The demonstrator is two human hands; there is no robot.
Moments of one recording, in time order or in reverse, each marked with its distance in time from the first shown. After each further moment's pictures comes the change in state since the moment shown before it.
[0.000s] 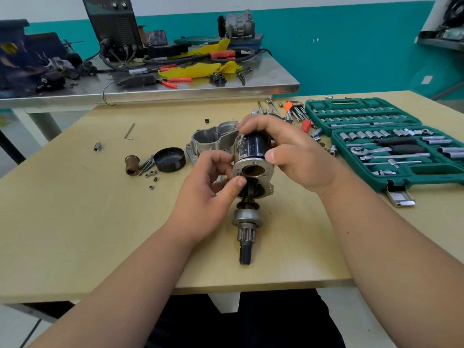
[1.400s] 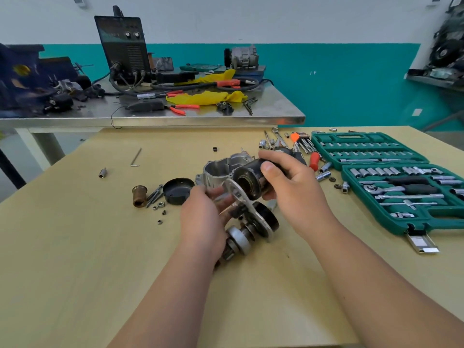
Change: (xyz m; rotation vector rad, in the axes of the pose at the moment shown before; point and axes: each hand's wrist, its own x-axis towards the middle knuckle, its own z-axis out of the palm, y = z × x) left_hand 0.047 0.018 -0.001 -0.554 0.625 -0.732; right_hand 0.027 0.007 0.037 -0.097 0.580 0.140
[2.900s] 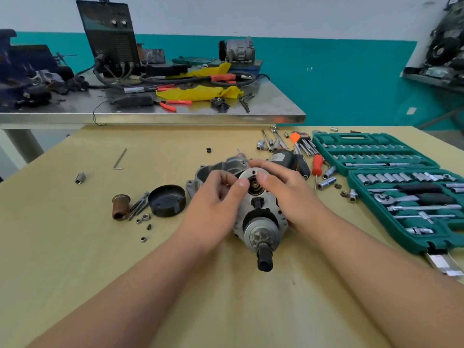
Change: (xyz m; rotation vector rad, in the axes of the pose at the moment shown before) left_hand 0.053 -0.009 -0.002 0.798 -0.423 0.509; right_hand 0.045 0.042 -0.009 -0.038 -0.224 0.132
